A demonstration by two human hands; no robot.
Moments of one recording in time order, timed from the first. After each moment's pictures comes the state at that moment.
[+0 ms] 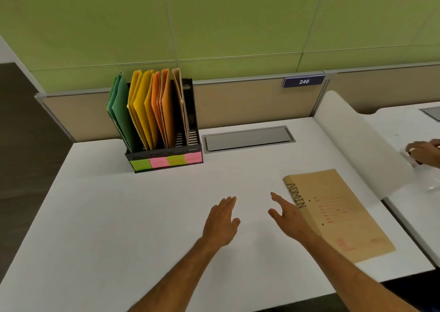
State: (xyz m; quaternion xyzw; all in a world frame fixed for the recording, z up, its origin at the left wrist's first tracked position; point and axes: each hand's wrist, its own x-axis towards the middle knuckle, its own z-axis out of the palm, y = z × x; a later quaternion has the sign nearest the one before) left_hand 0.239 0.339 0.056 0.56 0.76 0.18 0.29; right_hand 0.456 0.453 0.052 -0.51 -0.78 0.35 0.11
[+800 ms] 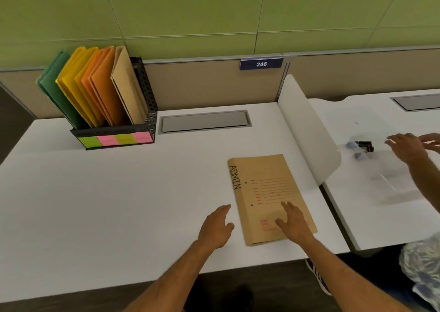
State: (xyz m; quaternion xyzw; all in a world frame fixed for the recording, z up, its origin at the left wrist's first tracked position) left_hand 0.497 0.390 0.024 0.47 0.79 0.17 0.36; right_hand 0.731 0.523 0.005 -0.58 -0.75 0.32 -0.02
